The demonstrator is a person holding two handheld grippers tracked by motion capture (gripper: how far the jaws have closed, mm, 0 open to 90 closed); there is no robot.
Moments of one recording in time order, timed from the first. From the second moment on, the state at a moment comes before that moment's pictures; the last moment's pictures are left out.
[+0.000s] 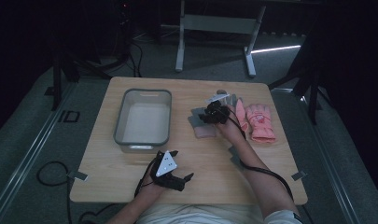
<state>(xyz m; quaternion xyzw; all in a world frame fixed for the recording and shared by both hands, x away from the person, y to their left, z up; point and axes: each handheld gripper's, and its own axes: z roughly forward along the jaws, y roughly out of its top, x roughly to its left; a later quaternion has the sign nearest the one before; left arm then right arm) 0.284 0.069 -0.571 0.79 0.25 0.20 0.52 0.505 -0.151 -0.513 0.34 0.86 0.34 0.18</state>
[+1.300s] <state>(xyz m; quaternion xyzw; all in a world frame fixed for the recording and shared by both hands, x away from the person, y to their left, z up) 0.283 0.069 -0.571 0.79 0.25 0.20 0.52 0.392 -0.166 -0.447 0.46 0.78 0.39 0.17</state>
